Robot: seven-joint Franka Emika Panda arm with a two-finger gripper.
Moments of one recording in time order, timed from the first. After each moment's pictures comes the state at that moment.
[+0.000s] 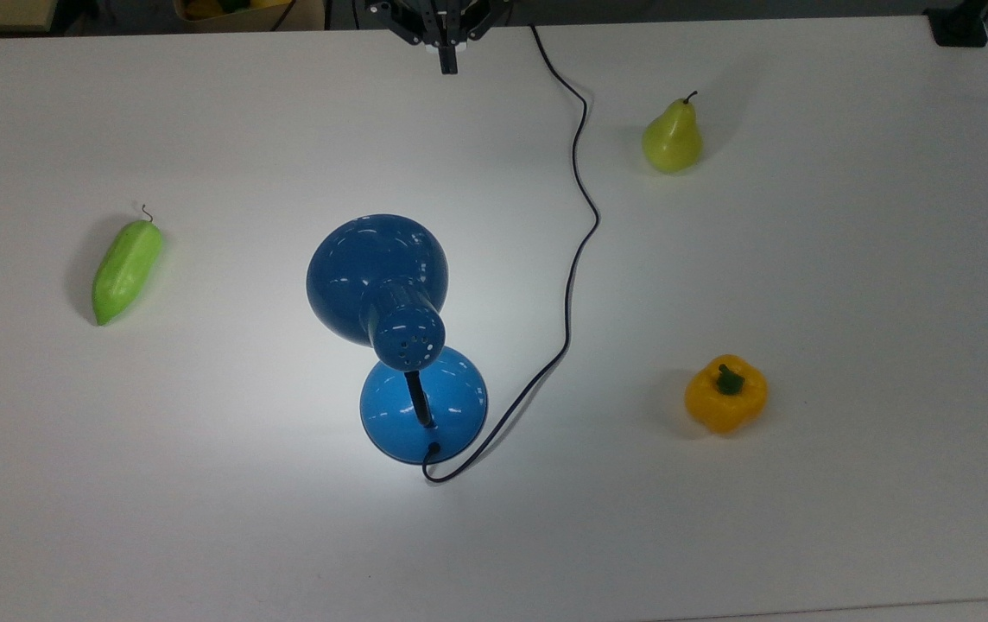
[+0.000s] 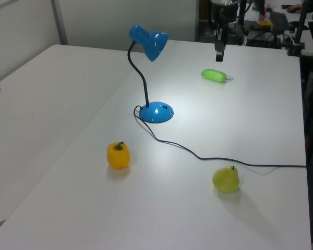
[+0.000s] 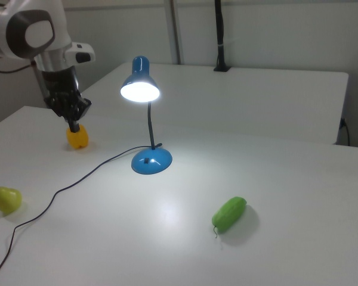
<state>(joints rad) 0.10 0.03 0.05 -1.68 0.05 1.71 0.02</state>
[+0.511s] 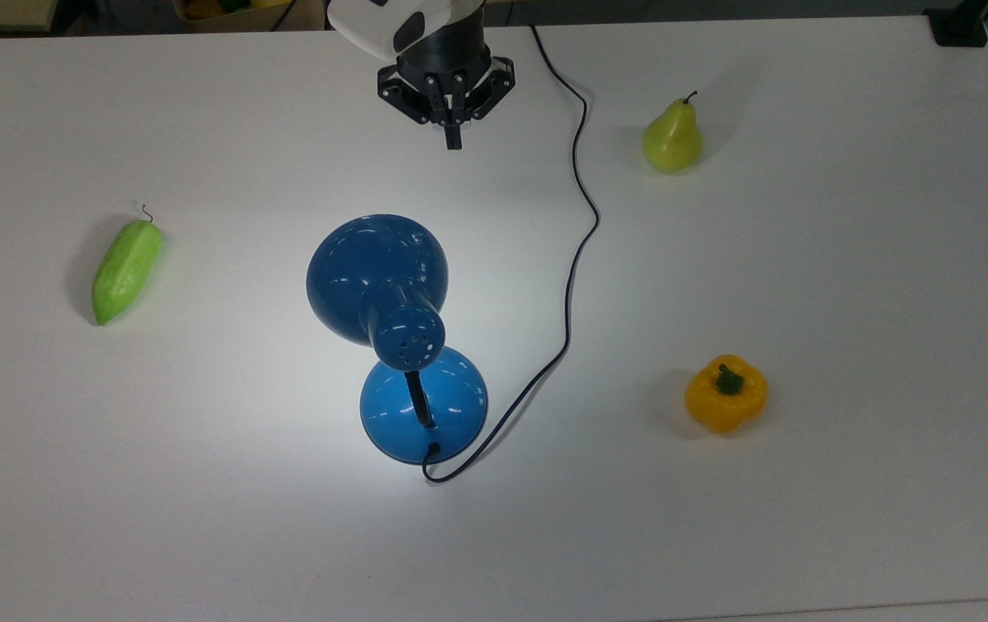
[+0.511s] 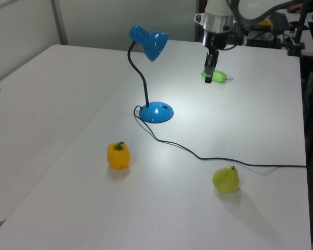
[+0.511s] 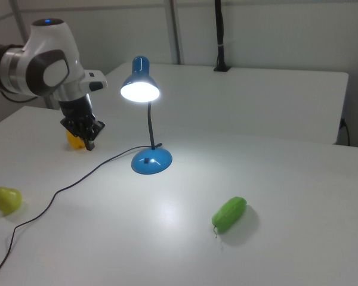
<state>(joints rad) 0.10 0.07 0.05 -1.85 0.04 2.00 0.00</state>
